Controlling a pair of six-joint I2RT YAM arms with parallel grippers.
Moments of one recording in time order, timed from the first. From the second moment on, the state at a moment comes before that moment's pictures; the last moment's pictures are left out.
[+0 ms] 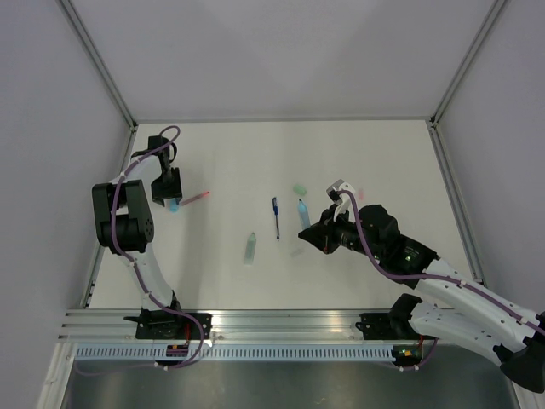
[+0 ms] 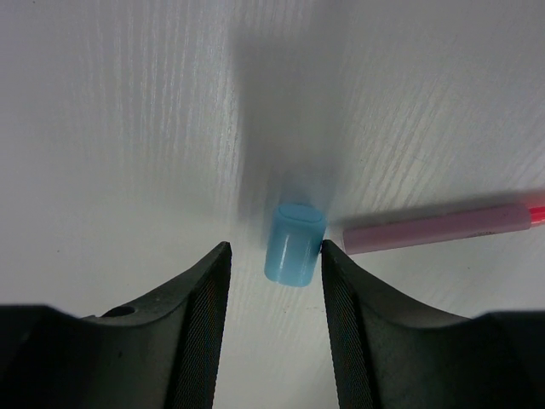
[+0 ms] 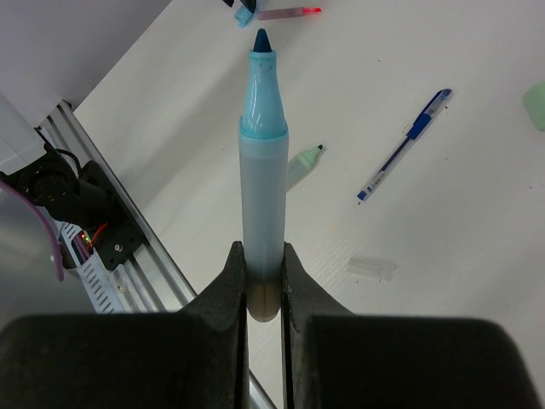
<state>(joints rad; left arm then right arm) 0.11 1.96 1.40 -0.72 -0.14 -0.08 0.83 0.84 0.69 -0.16 -0.14 0.38</state>
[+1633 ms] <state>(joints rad) 0.11 2.03 1.45 -0.73 -0.11 -0.08 0.83 0.83 0.69 -0.16 -0.14 0.38</state>
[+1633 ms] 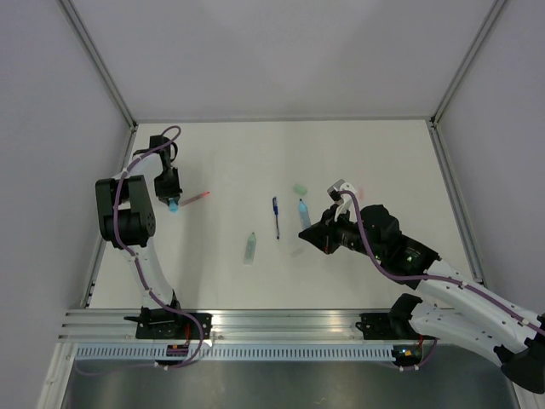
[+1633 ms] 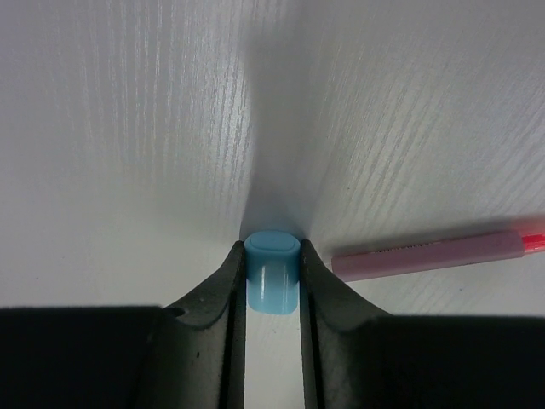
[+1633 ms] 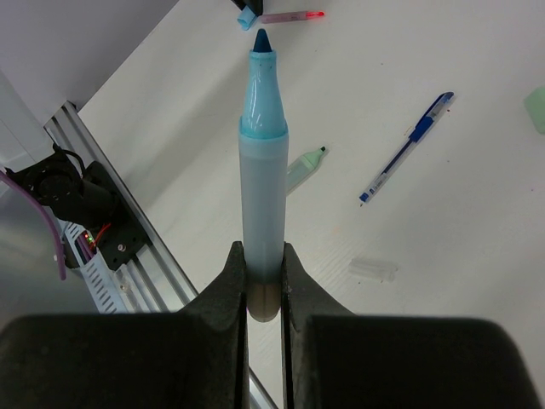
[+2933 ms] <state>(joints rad) -0.46 1.14 1.06 -0.16 0.42 -0.72 0.94 1.16 0.75 0.04 -0.04 0.42</state>
